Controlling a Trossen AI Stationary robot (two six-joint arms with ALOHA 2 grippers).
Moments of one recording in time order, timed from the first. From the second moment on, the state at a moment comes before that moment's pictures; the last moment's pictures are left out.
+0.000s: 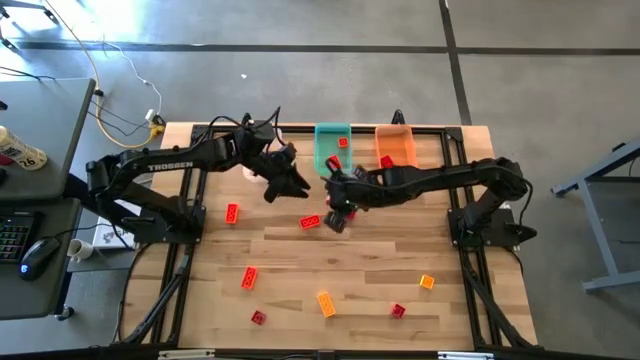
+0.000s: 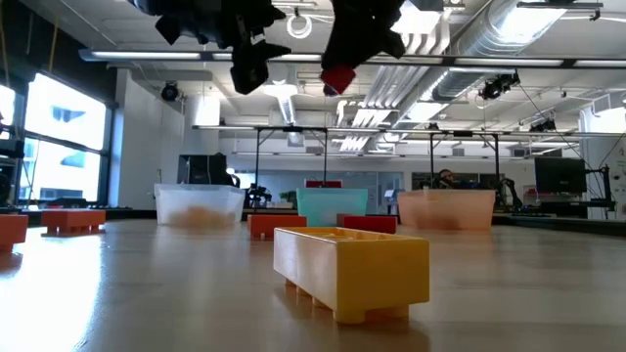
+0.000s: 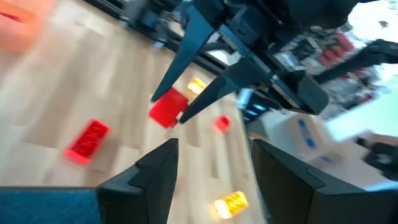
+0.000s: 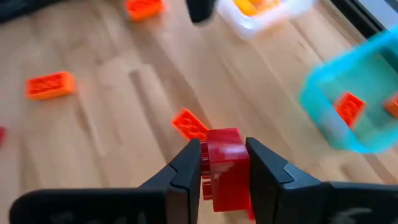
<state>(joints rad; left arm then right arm) 0.48 1.33 0.98 -0.14 0.71 -0.35 0.07 1.70 1.56 -0.79 0.29 0.48</state>
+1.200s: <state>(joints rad) 0.52 1.33 0.97 -0.16 -0.05 -0.08 -0.58 1.70 1.56 -1.24 0.17 0.33</state>
